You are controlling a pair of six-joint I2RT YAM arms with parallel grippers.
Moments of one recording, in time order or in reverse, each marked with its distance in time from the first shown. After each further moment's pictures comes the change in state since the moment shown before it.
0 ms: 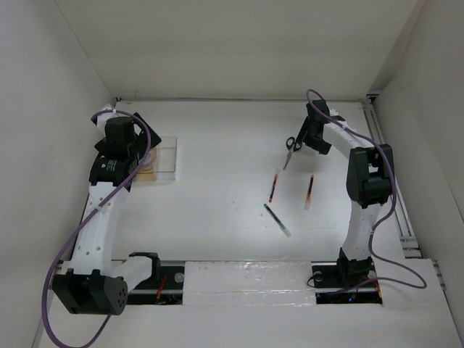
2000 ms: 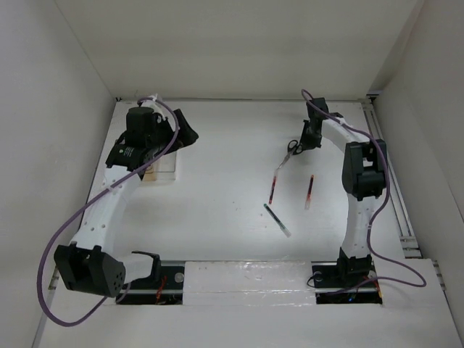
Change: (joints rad) left arm -0.111 0.111 0.032 0.085 0.426 0.098; right arm -0.031 0.153 0.156 -0.049 -0.220 -0.188
